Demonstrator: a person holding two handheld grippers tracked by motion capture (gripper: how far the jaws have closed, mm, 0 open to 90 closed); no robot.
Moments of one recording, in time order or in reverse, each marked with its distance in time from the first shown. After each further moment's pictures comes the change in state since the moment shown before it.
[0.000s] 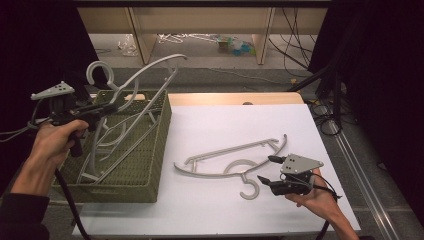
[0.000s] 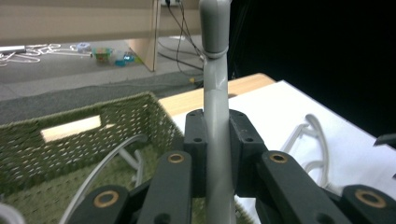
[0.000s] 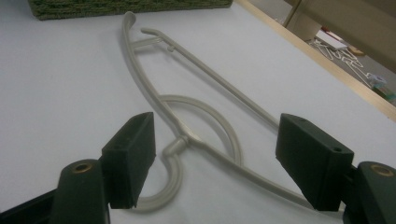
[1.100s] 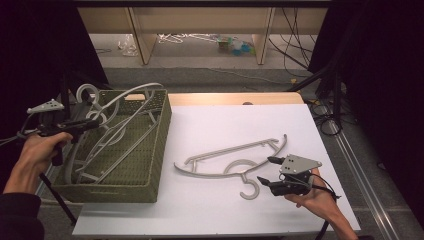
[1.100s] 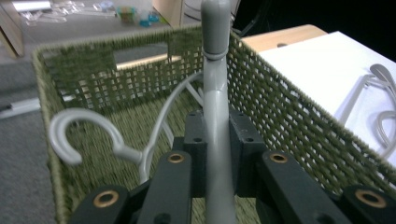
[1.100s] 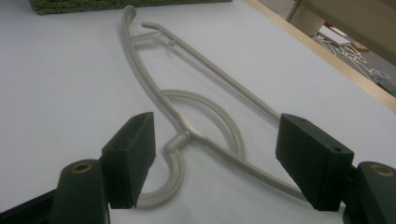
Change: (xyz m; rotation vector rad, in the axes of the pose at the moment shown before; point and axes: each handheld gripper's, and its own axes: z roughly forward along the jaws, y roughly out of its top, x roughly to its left) left arm 0.087 -0.061 -0.005 0.151 0.075 -0.016; right arm 0.000 -0.003 0.003 0.016 0.009 0.004
